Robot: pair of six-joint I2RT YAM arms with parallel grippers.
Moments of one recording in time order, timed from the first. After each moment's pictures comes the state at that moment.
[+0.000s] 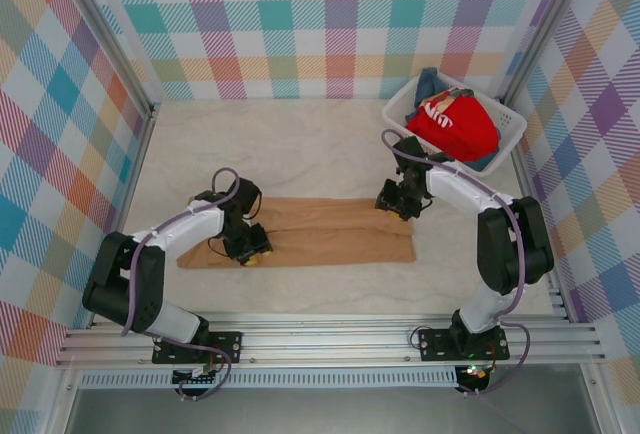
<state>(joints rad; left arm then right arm) -0.39 1.46 0.86 -0.85 0.25 -0.81 0.36 1.69 1.17 -0.81 -0.24 0.69</state>
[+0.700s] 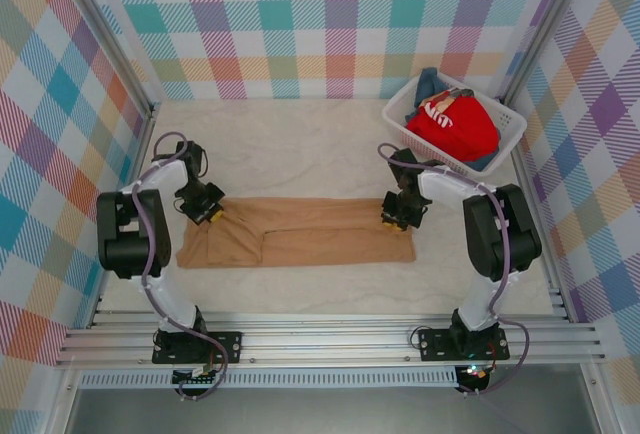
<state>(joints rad) 0.08 1.82 1.22 -0.88 0.14 -0.72 0.36 1.80 1.13 -0.79 -0.16 0.72</state>
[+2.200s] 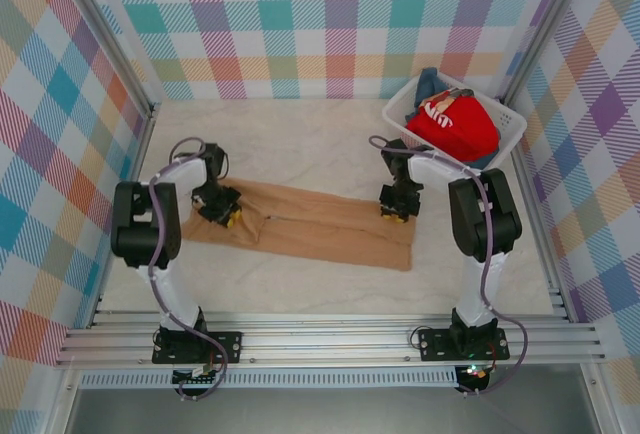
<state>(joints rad) -0.05 1.95 1.33 -0.90 0.17 -0.97 0.35 1.94 1.30 -0.94 -0.07 0.65</state>
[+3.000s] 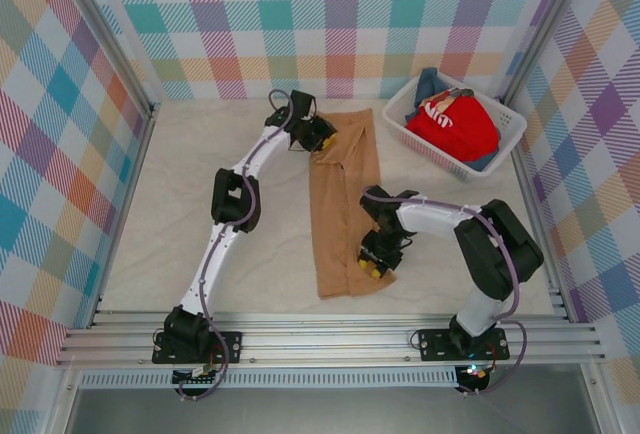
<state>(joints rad) -0.36 2.83 2.66 -0.65 0.40 -1.10 0.63 1.71 0.94 -0.79 -0.38 1.27</state>
